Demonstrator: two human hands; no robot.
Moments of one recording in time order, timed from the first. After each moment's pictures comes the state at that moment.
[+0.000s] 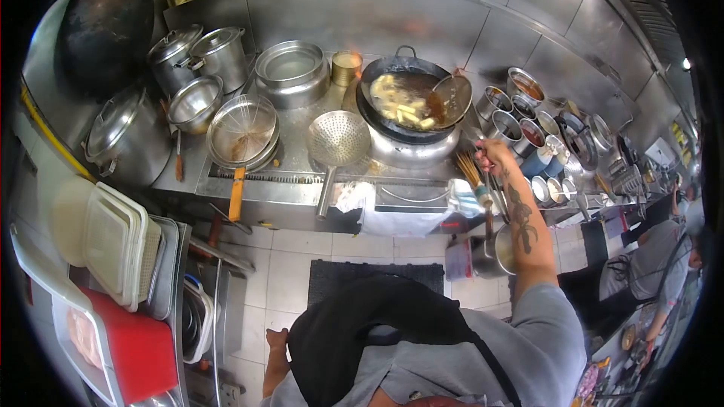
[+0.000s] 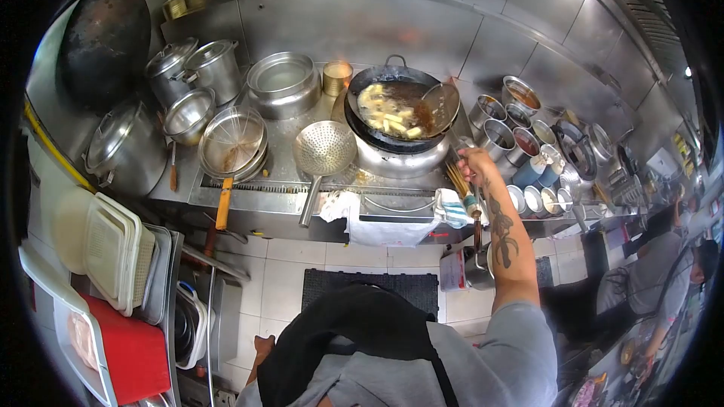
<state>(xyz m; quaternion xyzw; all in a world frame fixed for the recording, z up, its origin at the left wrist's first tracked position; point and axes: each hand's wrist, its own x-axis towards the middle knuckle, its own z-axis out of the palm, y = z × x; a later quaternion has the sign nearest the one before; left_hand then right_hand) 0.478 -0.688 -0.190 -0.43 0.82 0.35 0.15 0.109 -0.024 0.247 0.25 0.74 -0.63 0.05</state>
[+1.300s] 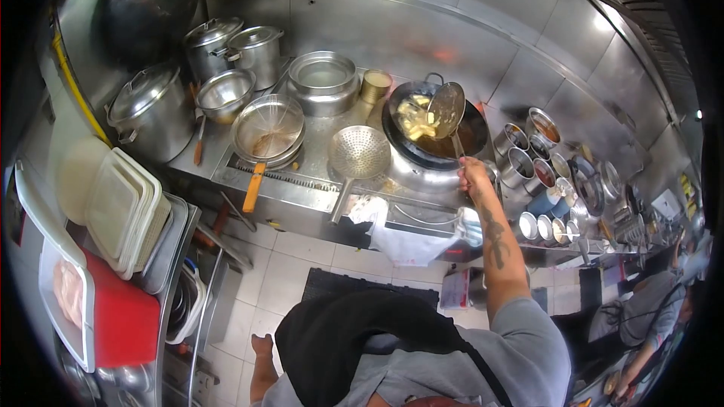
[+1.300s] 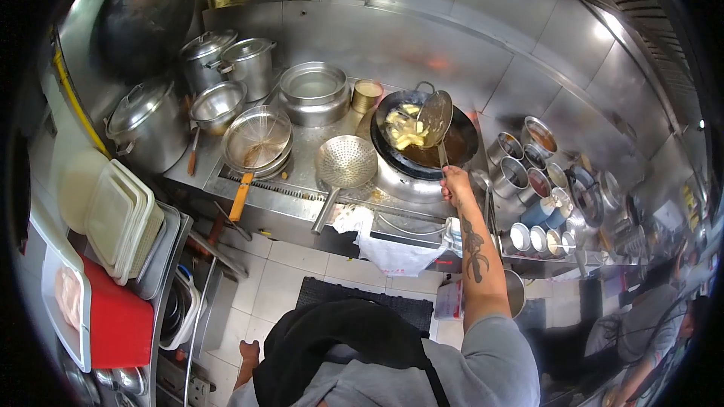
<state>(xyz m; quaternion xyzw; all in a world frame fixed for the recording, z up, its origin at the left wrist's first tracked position) 0.522 -0.690 -0.199 -0.48 0.81 0.34 0.04 0.068 -0.115 0.223 0.20 0.72 -0.66 0.03</state>
